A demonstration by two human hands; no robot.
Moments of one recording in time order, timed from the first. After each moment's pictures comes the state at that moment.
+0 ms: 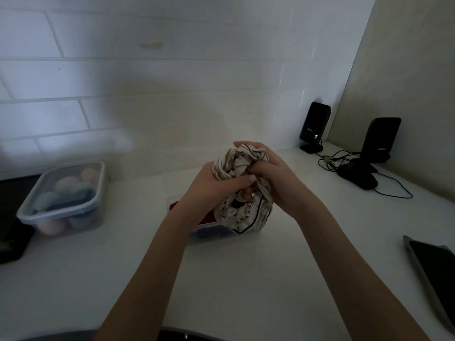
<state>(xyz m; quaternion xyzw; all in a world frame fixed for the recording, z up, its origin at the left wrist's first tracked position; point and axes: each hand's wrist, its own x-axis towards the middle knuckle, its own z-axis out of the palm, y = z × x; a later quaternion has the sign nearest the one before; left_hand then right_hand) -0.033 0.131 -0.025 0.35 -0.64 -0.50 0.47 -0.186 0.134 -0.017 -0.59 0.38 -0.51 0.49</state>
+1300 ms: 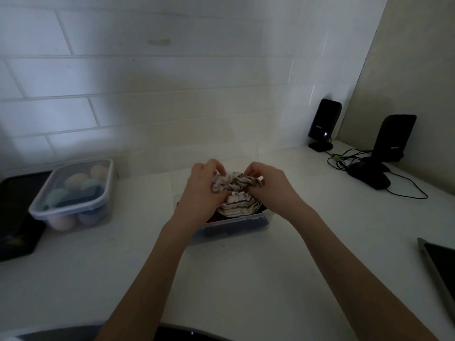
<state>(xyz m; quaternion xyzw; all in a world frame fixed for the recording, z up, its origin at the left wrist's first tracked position) -0.012 0.112 -0.056 0.51 -0.74 -0.18 0.40 -0.179 0.112 -0.052 -0.71 0.58 -0.36 0.15</state>
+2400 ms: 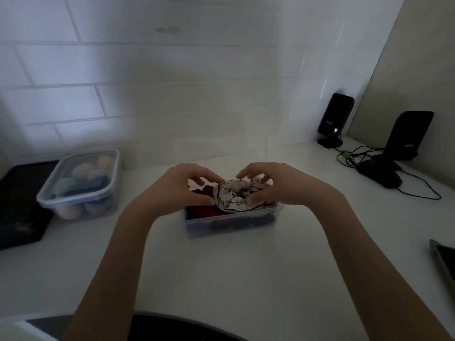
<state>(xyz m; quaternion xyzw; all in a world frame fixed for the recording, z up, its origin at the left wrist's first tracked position) 0.047 0.116 -0.033 0.47 -0.80 -0.27 0.26 -0.183 0.123 -0.016 -0.78 0.57 -0.14 0.23</state>
